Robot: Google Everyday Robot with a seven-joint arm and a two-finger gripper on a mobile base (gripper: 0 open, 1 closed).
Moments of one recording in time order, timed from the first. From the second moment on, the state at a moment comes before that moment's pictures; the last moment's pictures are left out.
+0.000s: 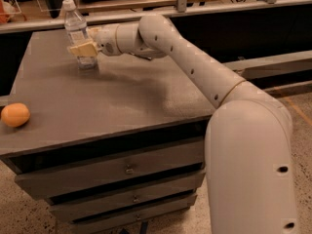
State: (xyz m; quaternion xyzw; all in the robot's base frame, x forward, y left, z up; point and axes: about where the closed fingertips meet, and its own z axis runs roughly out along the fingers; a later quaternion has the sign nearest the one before) arm 0.755 0.224 0.895 -0.50 0.58 0.38 0.53
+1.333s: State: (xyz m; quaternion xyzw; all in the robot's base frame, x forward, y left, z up) arm 0.642 0.201 0.945 -0.54 0.52 0.45 0.49
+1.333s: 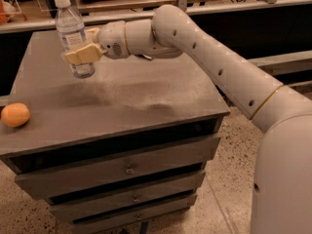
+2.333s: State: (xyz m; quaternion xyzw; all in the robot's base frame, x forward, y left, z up) arm 0.610 0.209 0.940 -0.56 0.50 0.46 0.47
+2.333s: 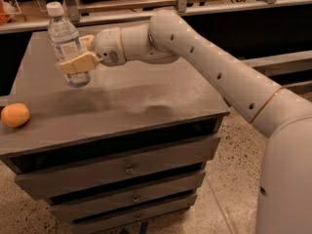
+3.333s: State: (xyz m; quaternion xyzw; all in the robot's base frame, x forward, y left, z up) arm 0.564 0.237 0.928 -0.60 0.44 0.51 0.43
